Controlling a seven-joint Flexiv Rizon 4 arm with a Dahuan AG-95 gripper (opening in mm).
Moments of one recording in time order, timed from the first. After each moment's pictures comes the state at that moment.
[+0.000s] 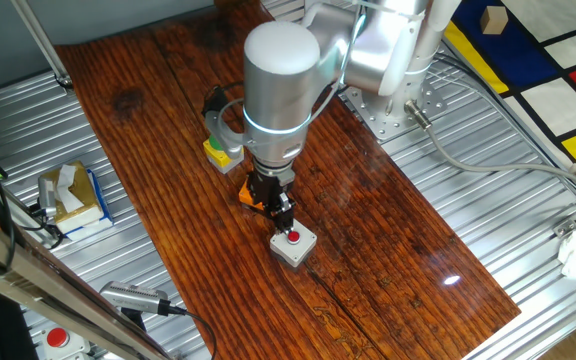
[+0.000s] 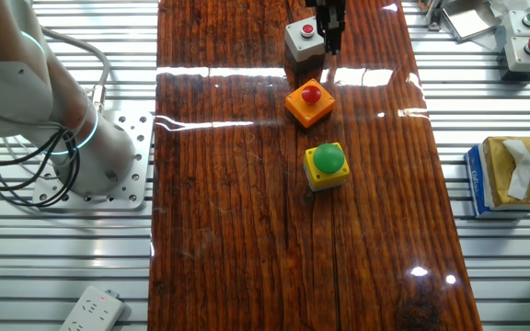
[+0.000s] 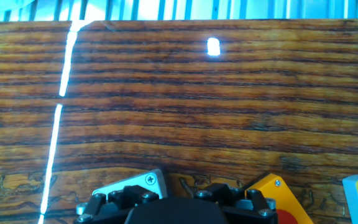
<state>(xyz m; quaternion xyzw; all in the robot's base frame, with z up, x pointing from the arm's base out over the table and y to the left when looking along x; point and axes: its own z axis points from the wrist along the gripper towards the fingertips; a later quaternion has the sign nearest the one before) 0.482 0.215 0.130 -0.05 1.00 0.04 0.06</state>
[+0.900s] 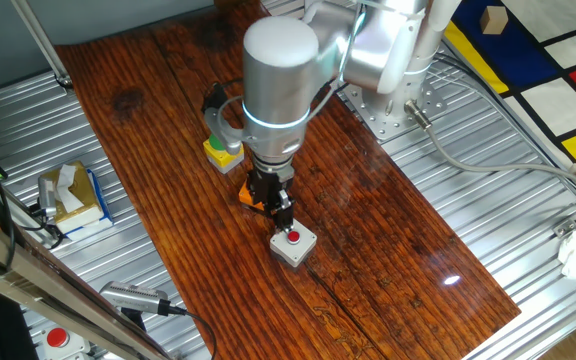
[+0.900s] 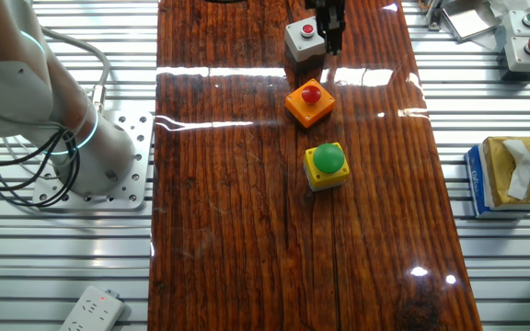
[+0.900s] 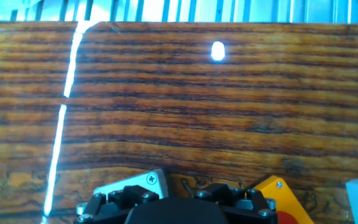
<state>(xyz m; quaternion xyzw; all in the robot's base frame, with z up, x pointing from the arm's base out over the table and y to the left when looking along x) 0.482 0.215 0.130 -0.05 0.99 0.06 0.07</state>
